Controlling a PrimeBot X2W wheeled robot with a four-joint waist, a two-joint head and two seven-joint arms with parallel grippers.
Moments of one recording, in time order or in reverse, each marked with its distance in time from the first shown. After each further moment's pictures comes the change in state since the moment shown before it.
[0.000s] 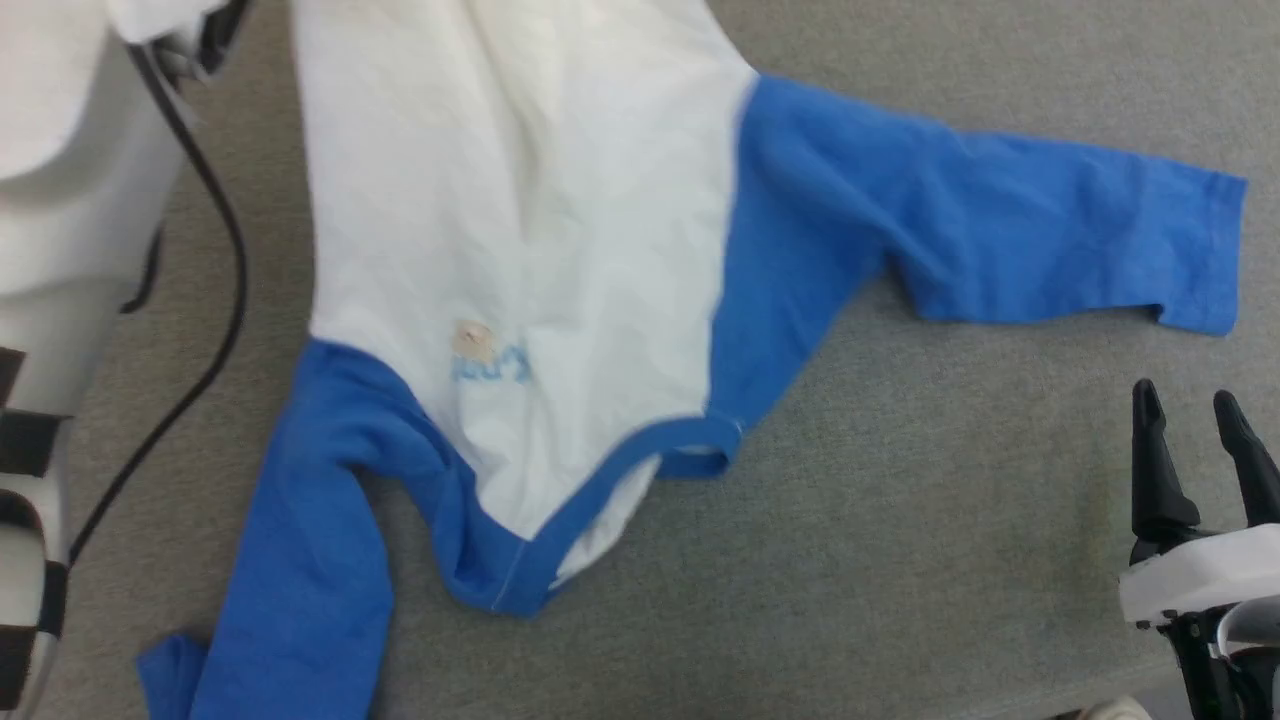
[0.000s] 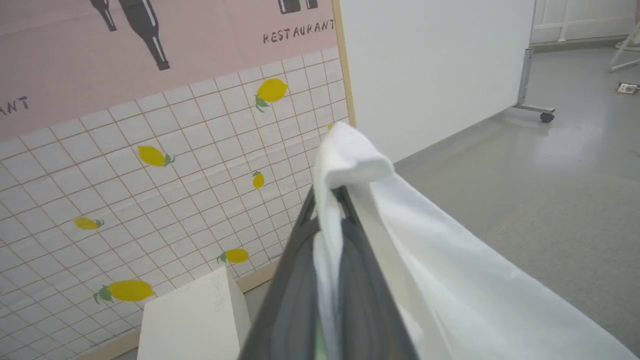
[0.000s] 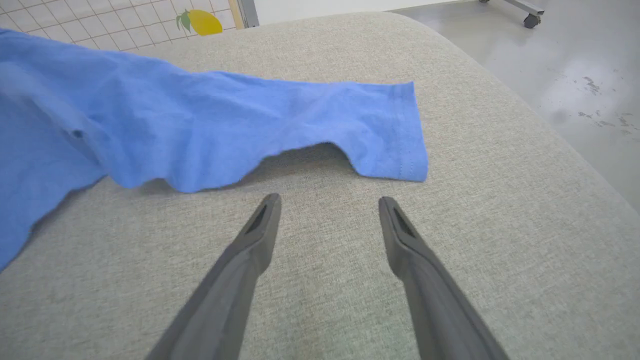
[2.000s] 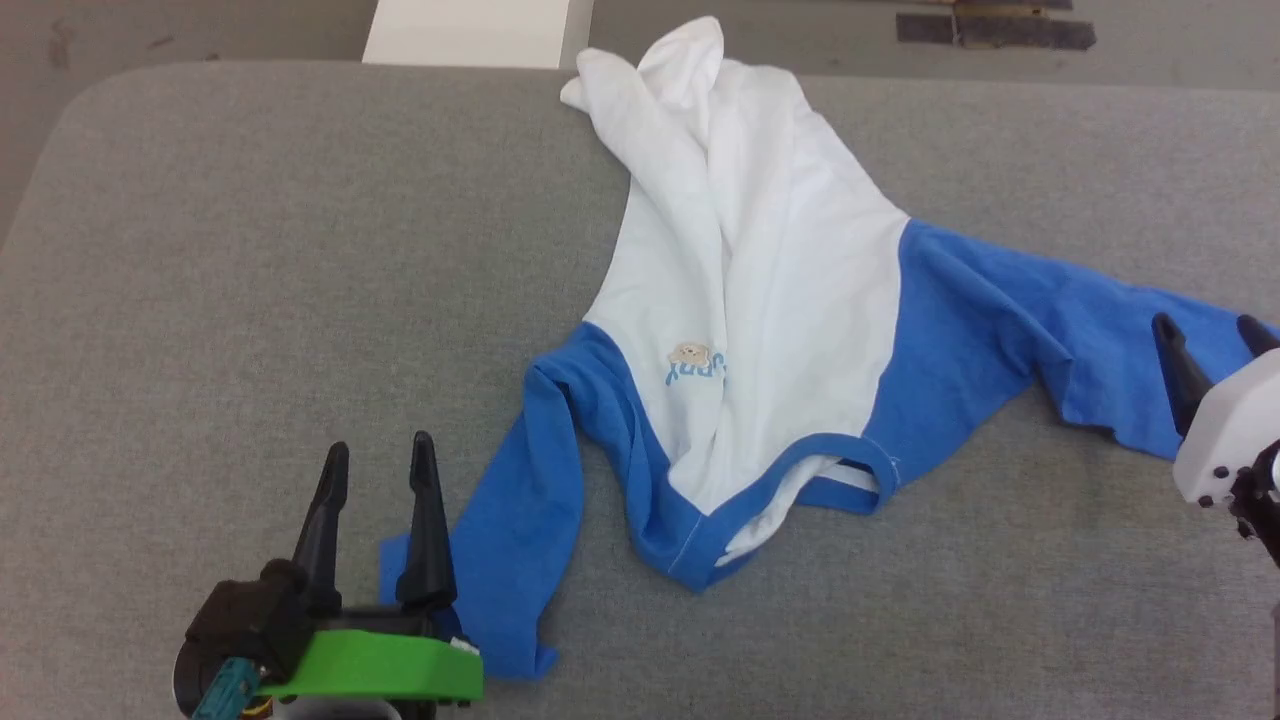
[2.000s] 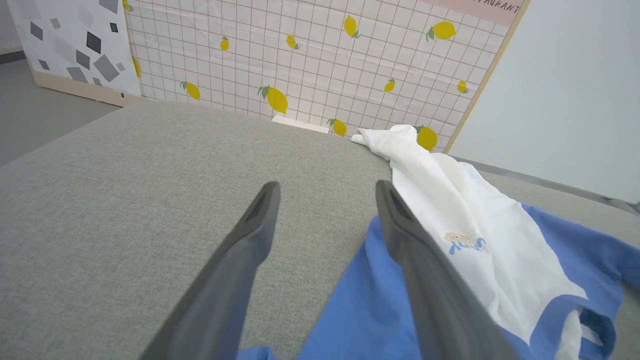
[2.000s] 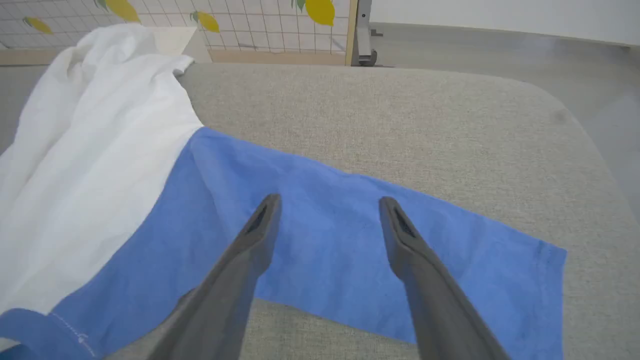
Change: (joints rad) left arm 1.443 -0.216 0.421 -0.763 0.116 0.258 -0.274; right arm -0.262 -0.155 0.011 0.091 -0.063 0.000 0.488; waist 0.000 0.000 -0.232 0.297
